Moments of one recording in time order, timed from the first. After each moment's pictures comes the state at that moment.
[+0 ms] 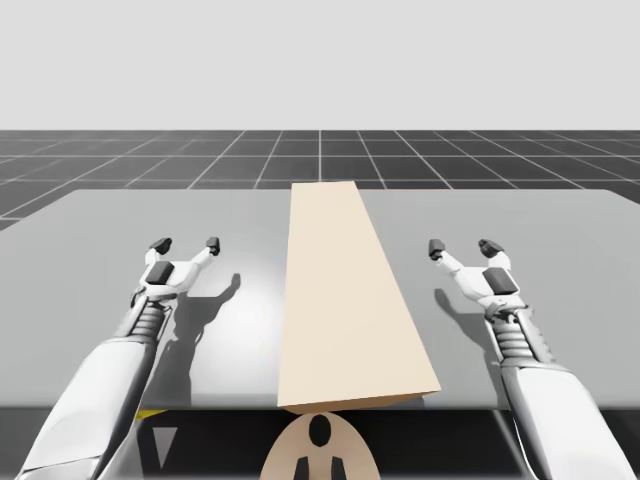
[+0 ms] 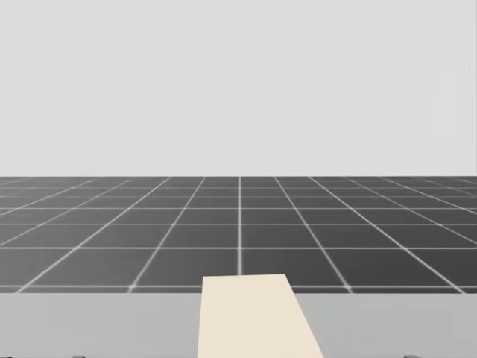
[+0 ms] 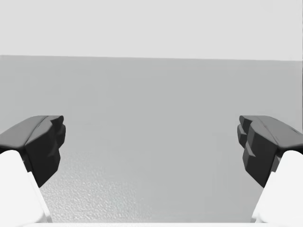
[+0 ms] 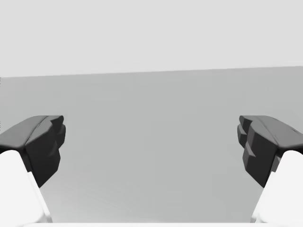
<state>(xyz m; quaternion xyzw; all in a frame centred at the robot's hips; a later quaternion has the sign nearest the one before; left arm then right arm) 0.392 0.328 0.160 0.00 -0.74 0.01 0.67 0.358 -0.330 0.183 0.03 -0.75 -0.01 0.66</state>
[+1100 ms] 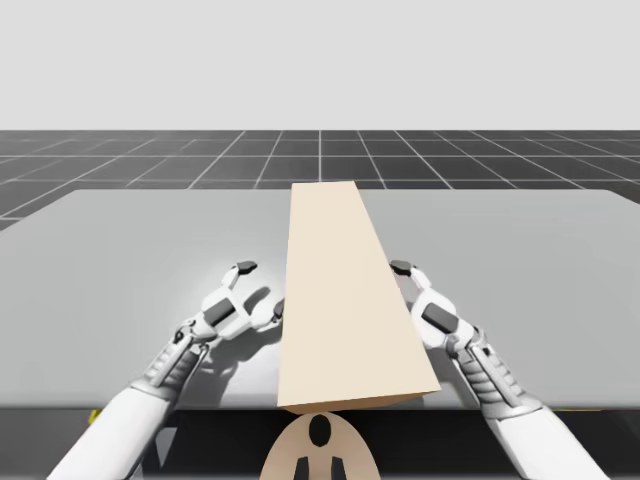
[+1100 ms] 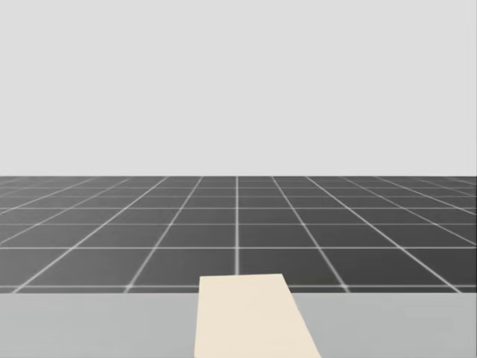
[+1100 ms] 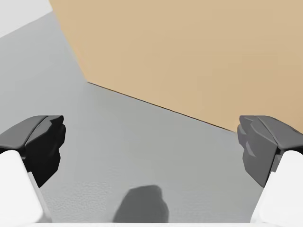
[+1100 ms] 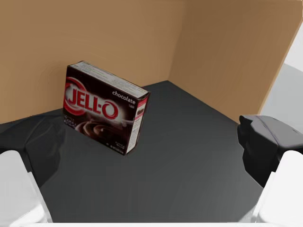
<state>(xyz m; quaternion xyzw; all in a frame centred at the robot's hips) 0.335 0.223 0.140 -0.17 -0.66 -0.35 0.64 0.316 -0.238 0.163 0.24 -0.68 0.36 0.59</state>
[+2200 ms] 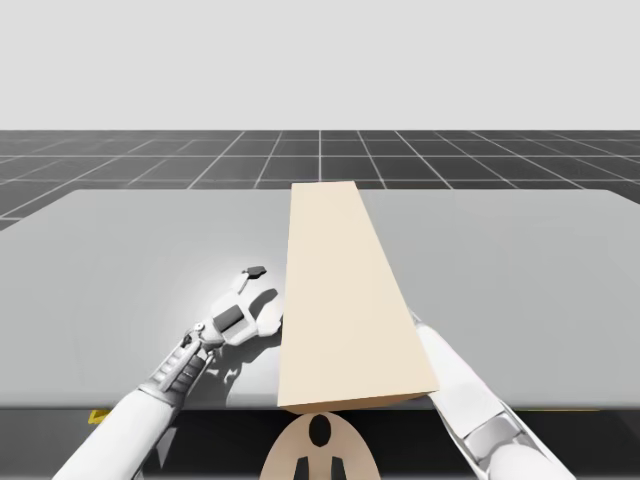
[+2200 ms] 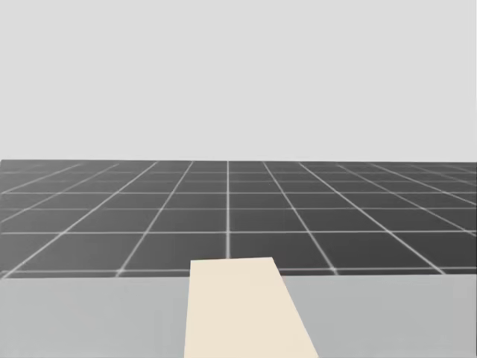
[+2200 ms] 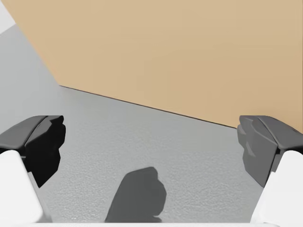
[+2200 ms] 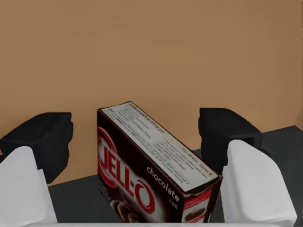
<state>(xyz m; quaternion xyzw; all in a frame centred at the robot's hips) 0.329 0.209 0.131 -0.15 -0.65 -0.41 0.62 0.407 -0.130 0.130 0.40 -0.60 0.42 0.55</state>
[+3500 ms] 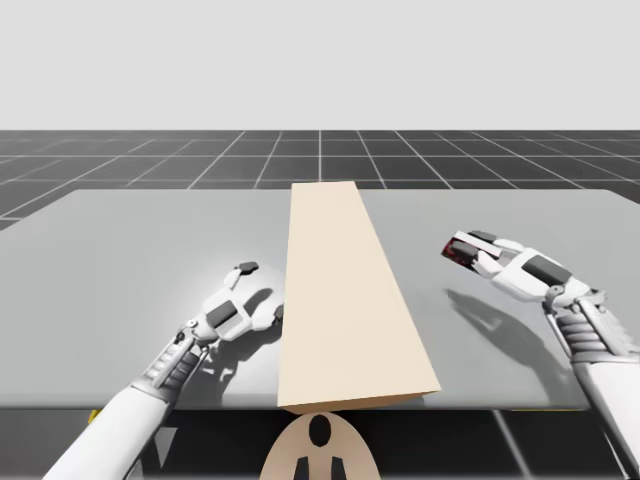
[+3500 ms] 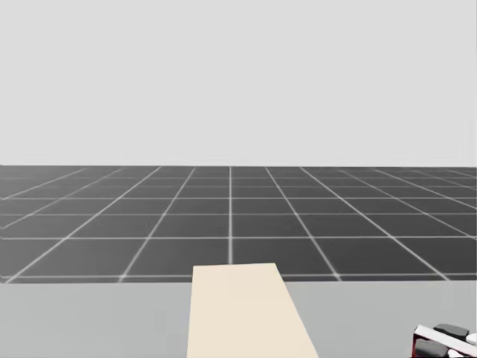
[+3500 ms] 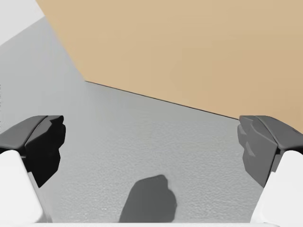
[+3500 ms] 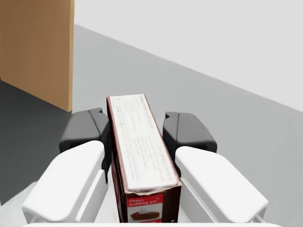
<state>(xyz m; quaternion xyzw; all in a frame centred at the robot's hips) 0.334 0.221 0.137 -0.14 -0.66 -0.39 0.63 0.357 -0.395 0.229 0.15 -0.71 0.25 0.64</state>
